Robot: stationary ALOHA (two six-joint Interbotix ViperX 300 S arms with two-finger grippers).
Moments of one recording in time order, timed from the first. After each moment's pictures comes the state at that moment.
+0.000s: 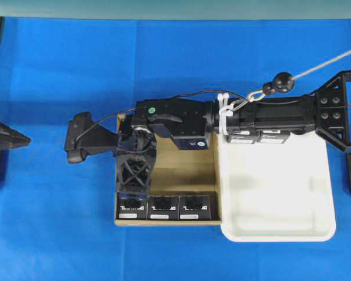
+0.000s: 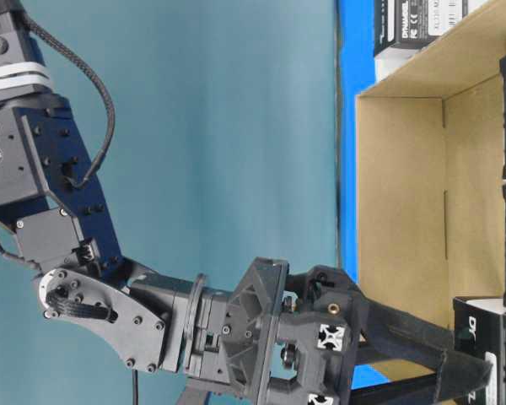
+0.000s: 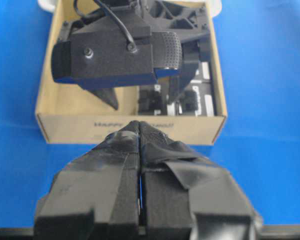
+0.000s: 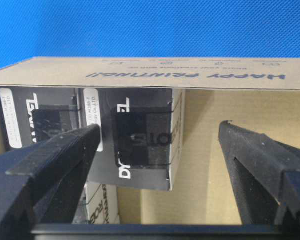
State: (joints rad) left arm -0.02 -1.20 1.08 0.02 0.50 -0.08; right arm -0.05 0.62 -0.35 0.27 1.08 -0.14
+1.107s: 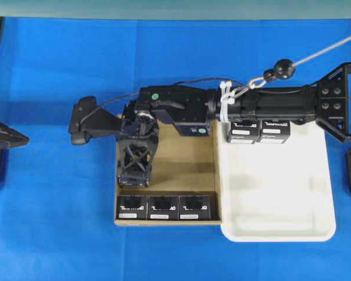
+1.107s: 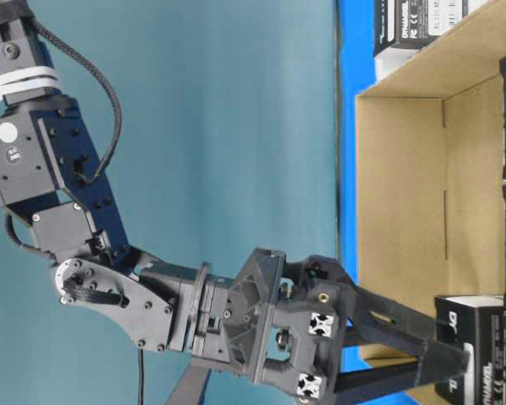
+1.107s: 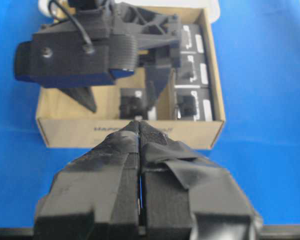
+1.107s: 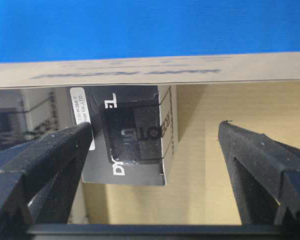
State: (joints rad) left arm -0.02 -1.21 1.07 0.02 0.50 -0.08; right arm -0.11 0.61 -0.33 0.24 1.06 -0.13
